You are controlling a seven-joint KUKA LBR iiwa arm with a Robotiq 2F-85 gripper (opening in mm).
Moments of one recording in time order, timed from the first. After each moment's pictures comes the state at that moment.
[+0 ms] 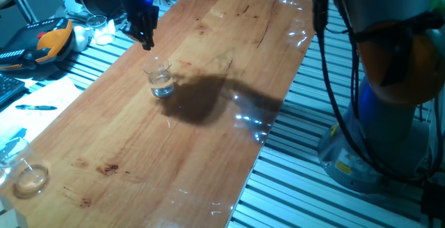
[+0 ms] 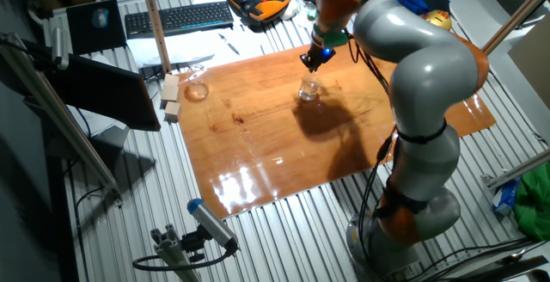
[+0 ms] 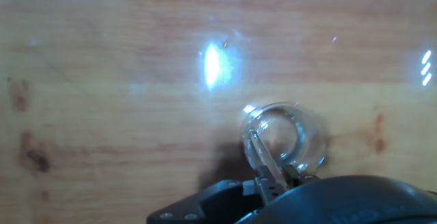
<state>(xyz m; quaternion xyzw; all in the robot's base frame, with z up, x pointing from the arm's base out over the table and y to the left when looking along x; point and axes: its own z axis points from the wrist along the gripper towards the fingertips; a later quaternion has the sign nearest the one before) 0.600 0.037 0.213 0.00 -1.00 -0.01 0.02</state>
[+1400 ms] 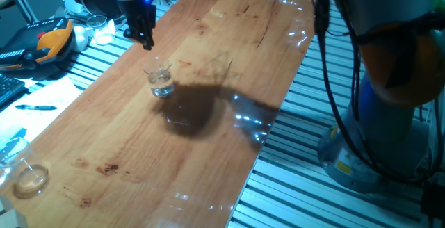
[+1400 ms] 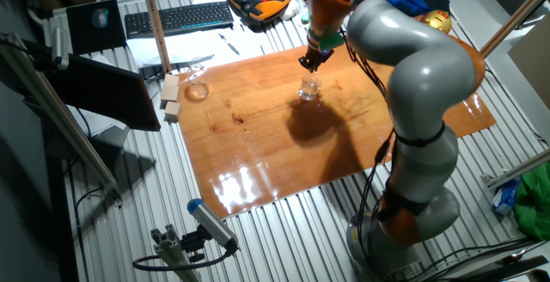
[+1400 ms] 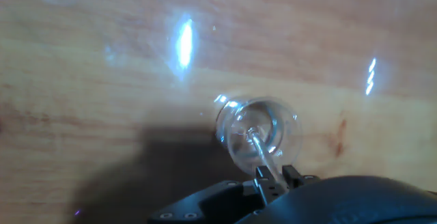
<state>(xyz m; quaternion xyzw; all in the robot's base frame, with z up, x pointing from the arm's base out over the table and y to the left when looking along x) 0.598 0.039 0.213 0.03 -1.00 0.01 0.03</state>
